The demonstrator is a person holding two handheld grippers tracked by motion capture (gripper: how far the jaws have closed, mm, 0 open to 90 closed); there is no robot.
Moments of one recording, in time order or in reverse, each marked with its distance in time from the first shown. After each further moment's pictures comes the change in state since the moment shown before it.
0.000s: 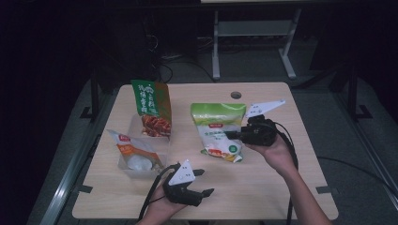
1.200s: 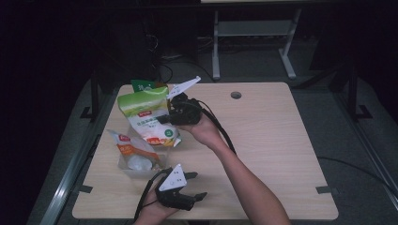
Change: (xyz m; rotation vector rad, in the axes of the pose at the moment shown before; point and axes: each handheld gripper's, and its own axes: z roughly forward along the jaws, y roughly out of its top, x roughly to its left) left arm 0.004 -0.017 -0.012 -0.003 -0.002 0.034; right arm 0.045 0.118 0.145 -0.015 0.166 -0.145
